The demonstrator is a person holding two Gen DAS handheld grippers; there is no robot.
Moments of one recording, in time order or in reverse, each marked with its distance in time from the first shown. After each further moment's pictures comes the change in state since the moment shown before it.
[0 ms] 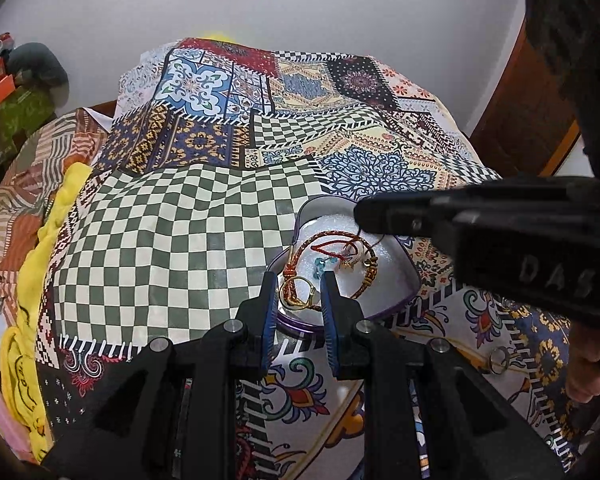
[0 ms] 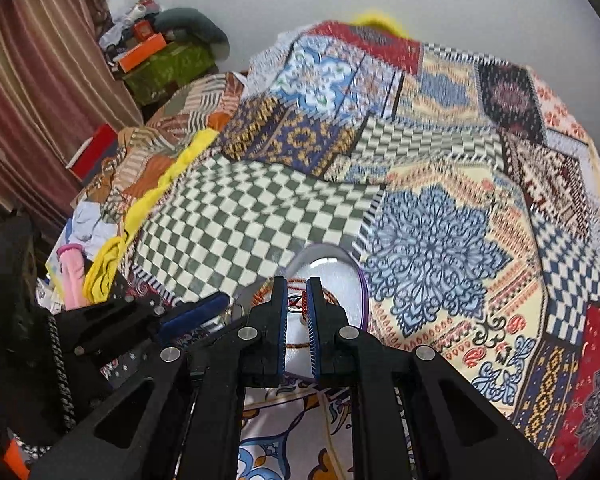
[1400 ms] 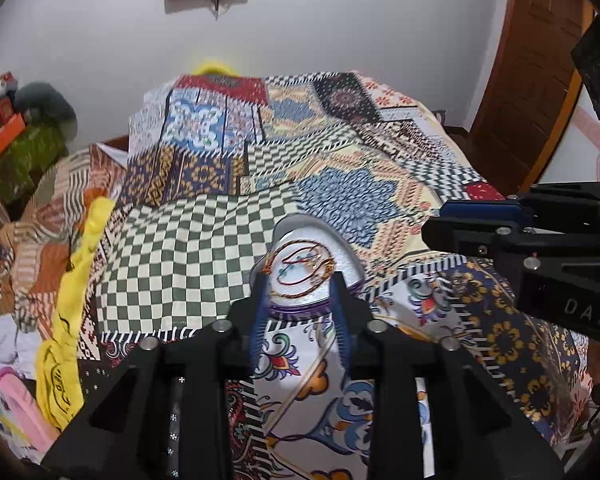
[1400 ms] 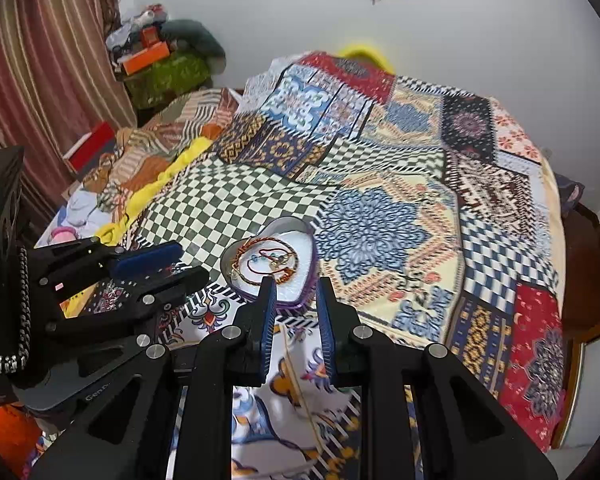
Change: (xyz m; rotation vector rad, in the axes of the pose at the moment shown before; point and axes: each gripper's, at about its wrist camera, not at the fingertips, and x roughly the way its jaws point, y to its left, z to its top) left arm -0.069 -0.044 -0.001 0.098 -0.059 0.064; right arm -0.089 -0.005 -0.044 -0.059 -0.125 -0.106
